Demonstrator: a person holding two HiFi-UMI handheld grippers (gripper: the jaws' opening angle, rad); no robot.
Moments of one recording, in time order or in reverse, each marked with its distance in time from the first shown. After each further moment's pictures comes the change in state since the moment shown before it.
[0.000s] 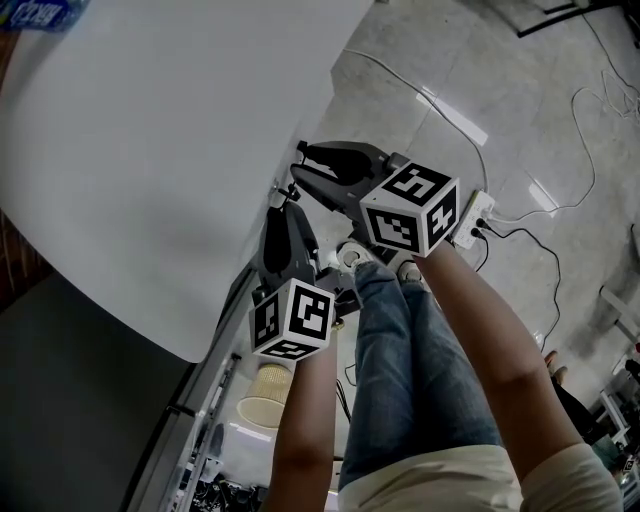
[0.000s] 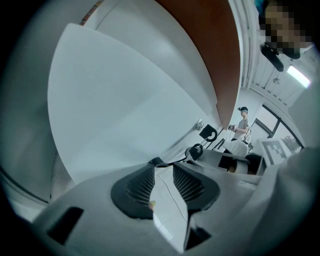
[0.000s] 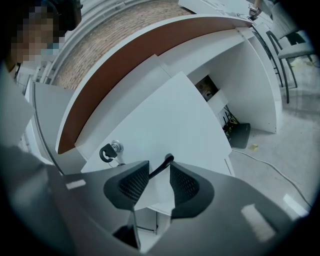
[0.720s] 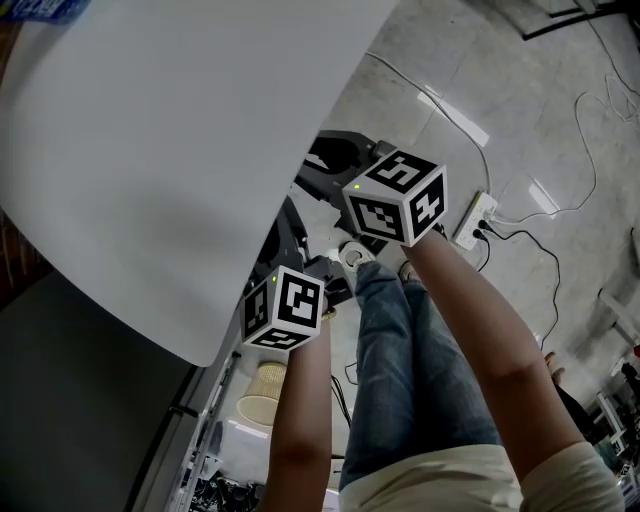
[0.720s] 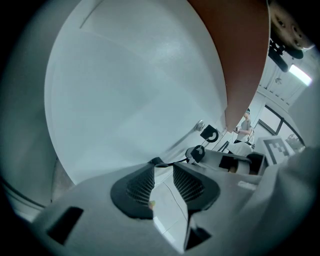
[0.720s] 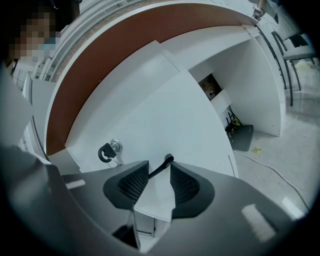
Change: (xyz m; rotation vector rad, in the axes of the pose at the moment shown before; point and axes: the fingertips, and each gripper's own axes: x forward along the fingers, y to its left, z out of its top) left arm 0.017 0.020 0.023 -0.002 -0.032 0.027; right arm 0.033 -0.001 0.010 -0.023 0.012 -0.006
